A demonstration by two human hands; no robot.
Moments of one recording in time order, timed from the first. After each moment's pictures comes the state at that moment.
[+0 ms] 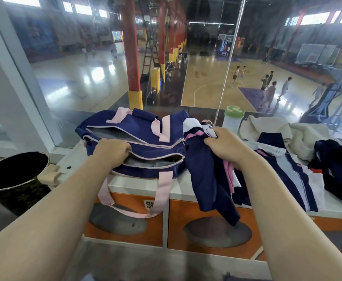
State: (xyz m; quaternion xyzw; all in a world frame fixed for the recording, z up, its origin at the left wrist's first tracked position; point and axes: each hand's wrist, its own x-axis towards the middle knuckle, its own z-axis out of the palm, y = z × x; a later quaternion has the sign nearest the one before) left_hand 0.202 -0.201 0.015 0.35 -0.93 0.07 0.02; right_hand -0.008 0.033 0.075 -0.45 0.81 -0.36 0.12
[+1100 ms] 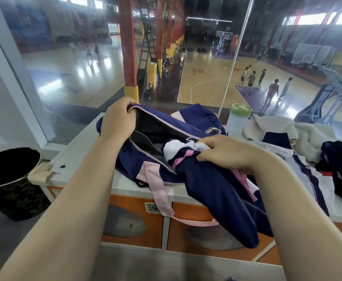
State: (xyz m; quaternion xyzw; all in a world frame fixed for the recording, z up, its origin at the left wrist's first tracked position) left_hand 0.165 -0.194 0.062 0.37 -0.80 -0.22 0.41; right_hand 0.022 0.033 0.091 -0.52 0.79 -0.22 0.23
